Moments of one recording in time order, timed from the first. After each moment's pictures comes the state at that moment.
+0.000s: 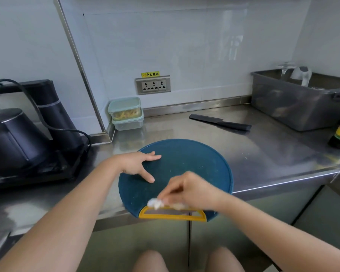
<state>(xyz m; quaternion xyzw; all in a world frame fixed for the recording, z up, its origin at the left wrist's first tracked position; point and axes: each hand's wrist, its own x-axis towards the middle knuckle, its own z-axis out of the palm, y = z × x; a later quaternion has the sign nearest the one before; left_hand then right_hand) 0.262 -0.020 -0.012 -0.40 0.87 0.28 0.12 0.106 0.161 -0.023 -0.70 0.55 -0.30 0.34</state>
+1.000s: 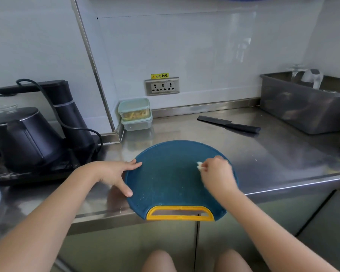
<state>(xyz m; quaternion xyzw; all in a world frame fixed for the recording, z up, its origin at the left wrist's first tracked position) 0.339 -0.017 -0.007 -0.42 0.85 0.27 0.19 0.084 0.133 -0.037 -0.52 0.82 -0.24 0.04</state>
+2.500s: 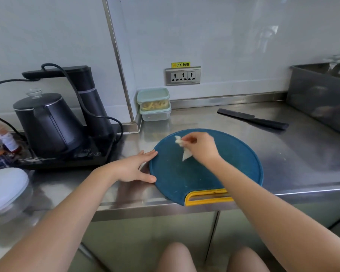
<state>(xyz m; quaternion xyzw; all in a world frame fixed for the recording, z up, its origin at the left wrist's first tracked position) 0.359 -0.020 -0.037 -0.40 0.86 0.30 0.04 0.135 0.046 -0.018 -0.55 0.70 -0.41 0.22</state>
